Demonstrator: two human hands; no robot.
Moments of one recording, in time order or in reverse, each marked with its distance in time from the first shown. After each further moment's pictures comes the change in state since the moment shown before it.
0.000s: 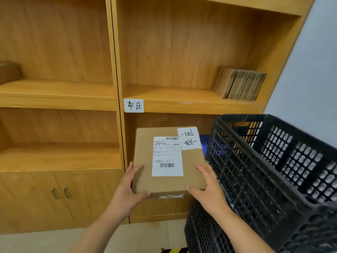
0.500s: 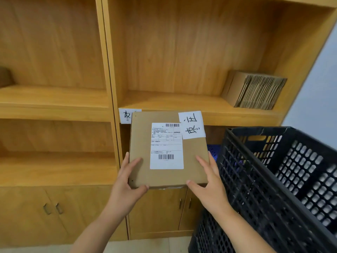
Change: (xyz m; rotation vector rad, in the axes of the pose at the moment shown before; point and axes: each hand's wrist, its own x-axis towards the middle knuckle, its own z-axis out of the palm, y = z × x) left_hand 0.110 0.005 0.009 -0.040 0.134 0.103; right_hand 0.119 -0.006 -0.001 0.046 0.043 -0.176
